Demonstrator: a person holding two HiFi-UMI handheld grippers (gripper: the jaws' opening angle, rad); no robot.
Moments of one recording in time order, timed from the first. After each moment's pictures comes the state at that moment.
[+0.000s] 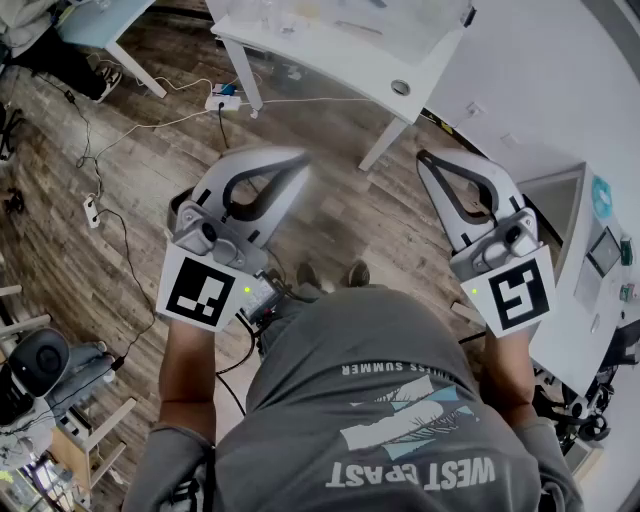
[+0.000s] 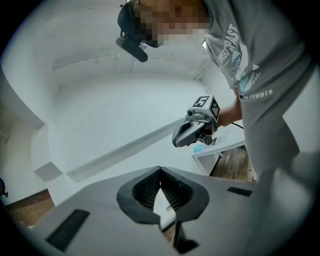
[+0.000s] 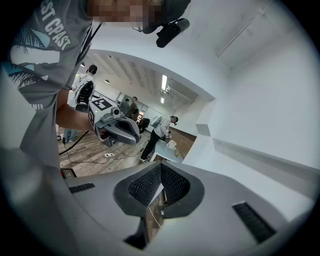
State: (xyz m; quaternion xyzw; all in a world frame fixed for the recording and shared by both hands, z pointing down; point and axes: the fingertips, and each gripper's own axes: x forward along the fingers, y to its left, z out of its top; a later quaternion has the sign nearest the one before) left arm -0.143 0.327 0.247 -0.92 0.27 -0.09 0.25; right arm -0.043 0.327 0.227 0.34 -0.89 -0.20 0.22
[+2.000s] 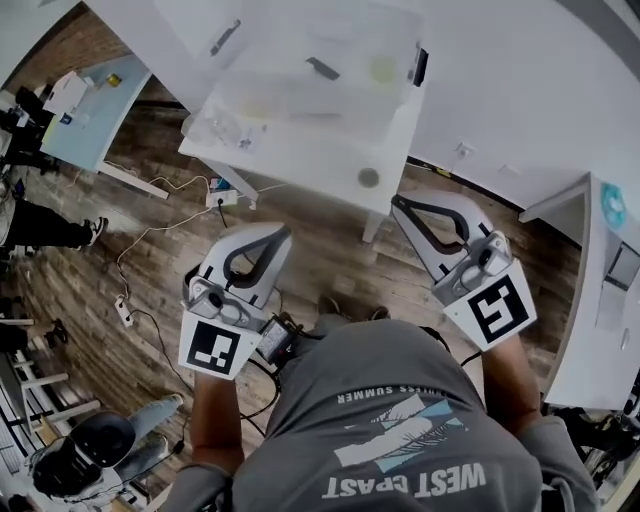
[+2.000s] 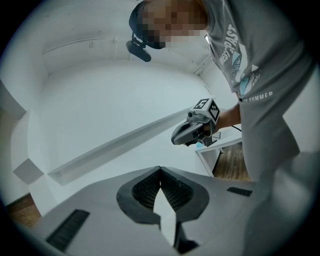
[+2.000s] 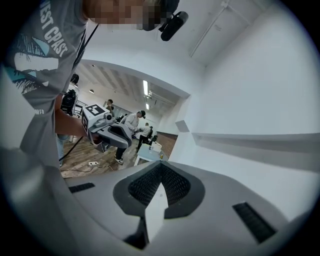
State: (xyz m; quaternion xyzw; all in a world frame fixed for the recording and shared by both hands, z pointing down) left arm -0.043 0.139 0.239 -0.93 0.25 -0.14 0.23; right arm 0.076 0.134 0.214 0.39 -0.90 -0.13 0.13
